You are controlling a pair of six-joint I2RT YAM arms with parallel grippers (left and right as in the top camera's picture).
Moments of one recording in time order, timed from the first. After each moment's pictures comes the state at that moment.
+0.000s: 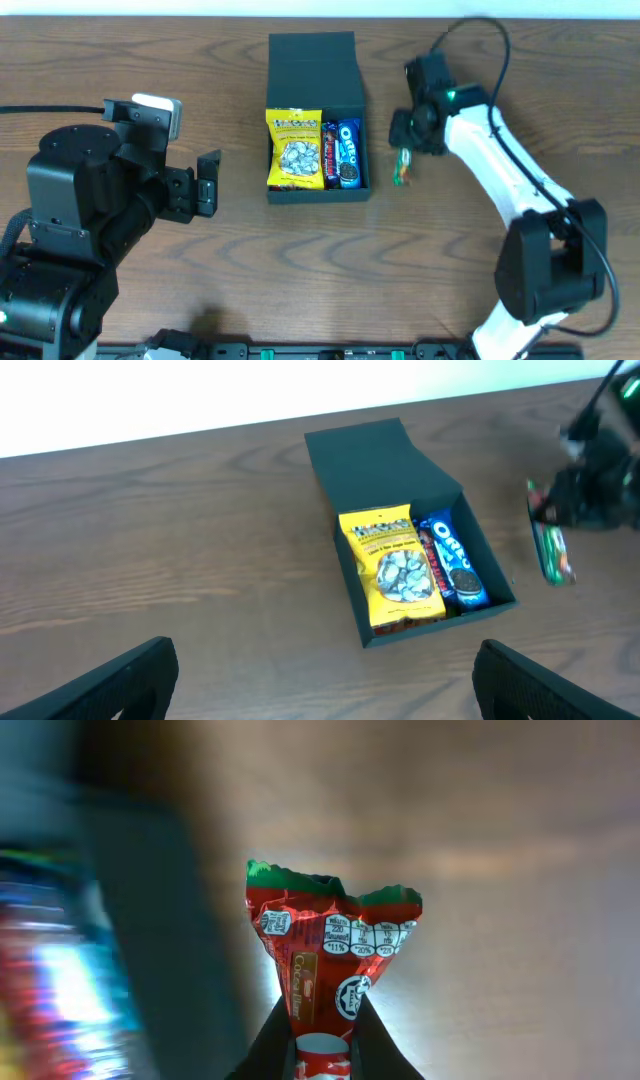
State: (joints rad) left arm -0.22 1.04 1.61 -1.21 0.02 -0.02; right arm 0.28 1.86 1.49 -0.85 0.00 0.47
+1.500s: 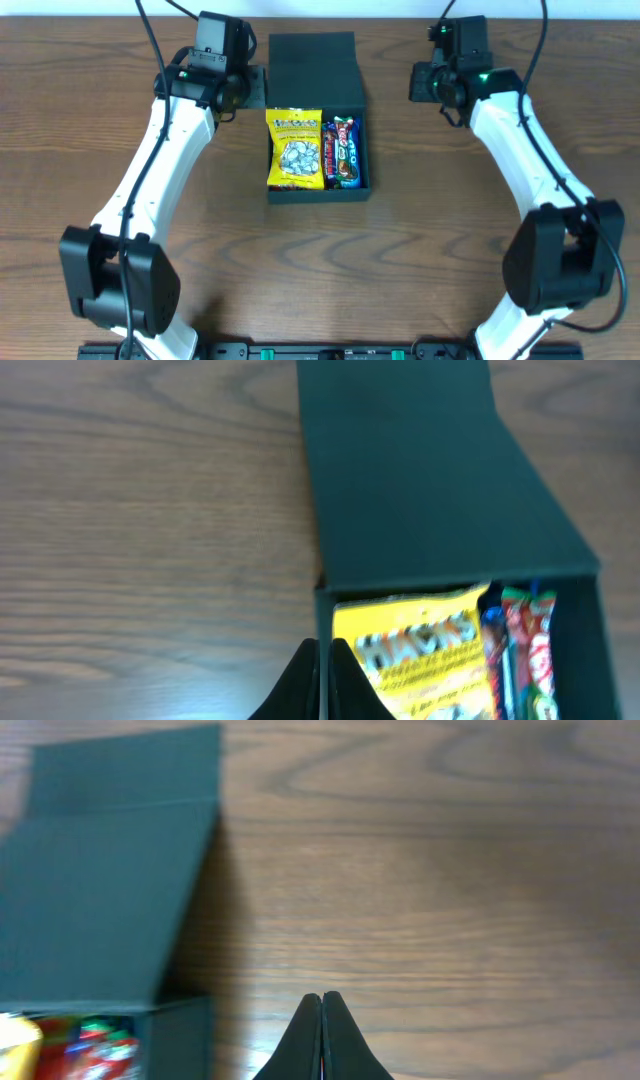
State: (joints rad) left arm -0.22 1.80 1.59 -0.73 0.05 -0.25; right arm 0.14 1.90 1.56 -0.57 -0.03 0.21
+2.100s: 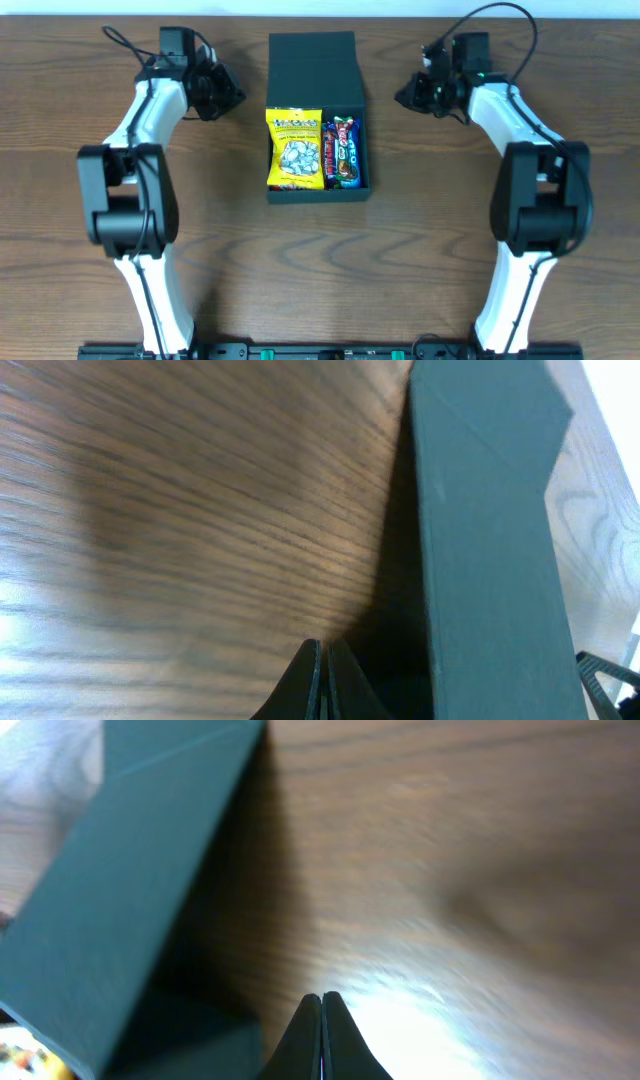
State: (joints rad) left arm 0.01 2.21 1.67 -0.57 0.51 -0.59; right arm 0.05 2.24 1.66 -0.45 -0.57 0.31
